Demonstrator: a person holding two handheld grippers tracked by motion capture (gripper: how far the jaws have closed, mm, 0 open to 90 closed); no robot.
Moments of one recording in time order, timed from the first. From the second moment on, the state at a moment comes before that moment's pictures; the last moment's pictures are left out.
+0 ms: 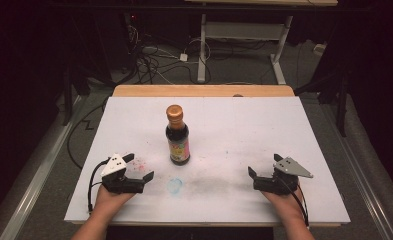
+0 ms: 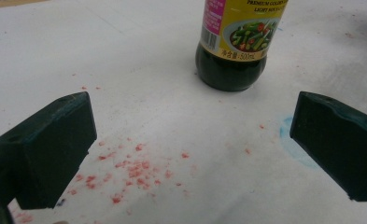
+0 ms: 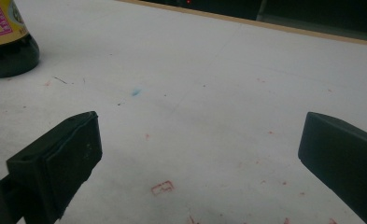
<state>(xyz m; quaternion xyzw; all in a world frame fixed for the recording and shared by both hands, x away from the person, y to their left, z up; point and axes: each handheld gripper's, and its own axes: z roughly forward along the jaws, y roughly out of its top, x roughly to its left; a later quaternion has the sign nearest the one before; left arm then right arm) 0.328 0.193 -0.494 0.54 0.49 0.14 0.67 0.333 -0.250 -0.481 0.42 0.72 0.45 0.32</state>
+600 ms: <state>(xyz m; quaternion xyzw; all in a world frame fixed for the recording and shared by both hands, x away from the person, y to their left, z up) 0.329 0.194 -0.493 0.54 0.49 0.14 0.67 0.331 -0.251 -0.482 0.41 0.72 0.47 0.31</state>
